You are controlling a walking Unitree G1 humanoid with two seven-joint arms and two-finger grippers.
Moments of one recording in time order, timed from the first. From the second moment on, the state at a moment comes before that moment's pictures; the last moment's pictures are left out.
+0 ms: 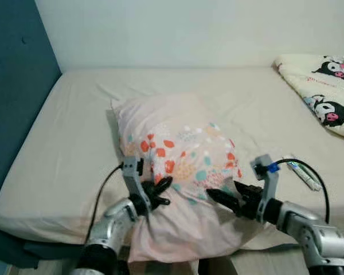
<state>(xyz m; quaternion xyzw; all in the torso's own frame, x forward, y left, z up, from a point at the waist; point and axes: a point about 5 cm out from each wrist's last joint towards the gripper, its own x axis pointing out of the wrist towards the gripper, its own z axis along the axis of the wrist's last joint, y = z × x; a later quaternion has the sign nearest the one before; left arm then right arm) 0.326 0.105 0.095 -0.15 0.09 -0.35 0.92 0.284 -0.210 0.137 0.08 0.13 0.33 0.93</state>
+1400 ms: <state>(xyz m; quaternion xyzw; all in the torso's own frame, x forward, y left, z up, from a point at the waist) 0.311 0.158 0.153 -0.04 -0.02 -0.15 0.99 0.299 -0.165 0.123 -0.04 -0.03 0.06 1.00</state>
